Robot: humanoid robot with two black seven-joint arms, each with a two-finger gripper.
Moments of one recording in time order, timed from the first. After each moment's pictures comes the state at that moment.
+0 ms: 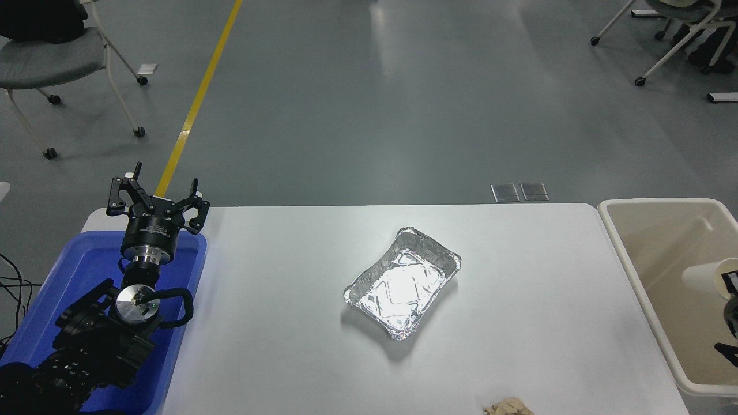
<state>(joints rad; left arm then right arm) -0.66 0.17 -0.93 -0.29 -0.24 -0.66 -0.40 0.61 -0.47 -0.14 0.14 -0.08 -0.14 0.00</state>
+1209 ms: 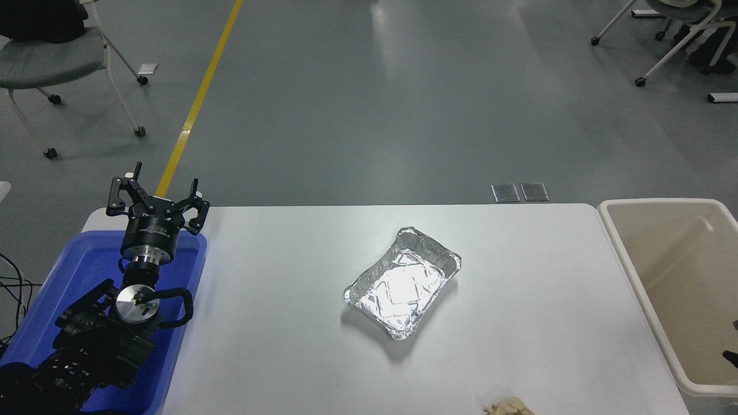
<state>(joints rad) -0.66 0.17 -0.93 -0.29 -0.24 -0.66 -0.40 0.61 -0.52 -0.15 0.21 -0.08 -0.26 0.00</state>
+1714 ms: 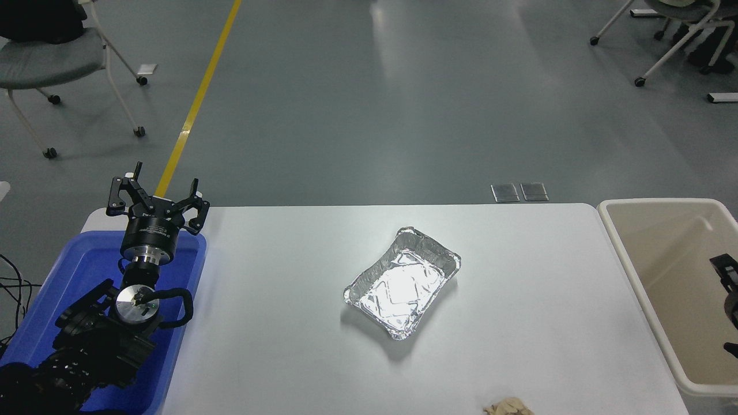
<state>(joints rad) -0.66 0.16 -0.93 -0.29 -0.24 -0.66 -0.40 0.77 -0.74 -0.31 0.68 -0.21 -0.24 0.00</state>
